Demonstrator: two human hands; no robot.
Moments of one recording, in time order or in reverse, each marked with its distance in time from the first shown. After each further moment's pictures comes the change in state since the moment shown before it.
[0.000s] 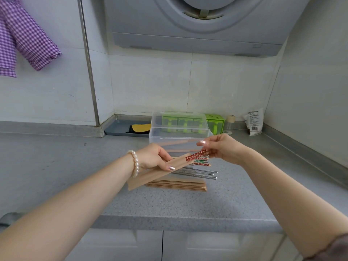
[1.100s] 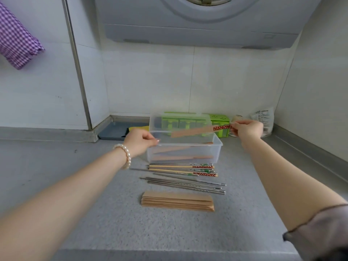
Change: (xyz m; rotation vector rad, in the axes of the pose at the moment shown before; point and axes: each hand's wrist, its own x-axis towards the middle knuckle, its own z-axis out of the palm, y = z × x) left_hand 0.070 -0.020 -0.047 0.055 0.468 0.076; right_hand 0.100 0.008 -0.076 0.181 0.905 -0.042
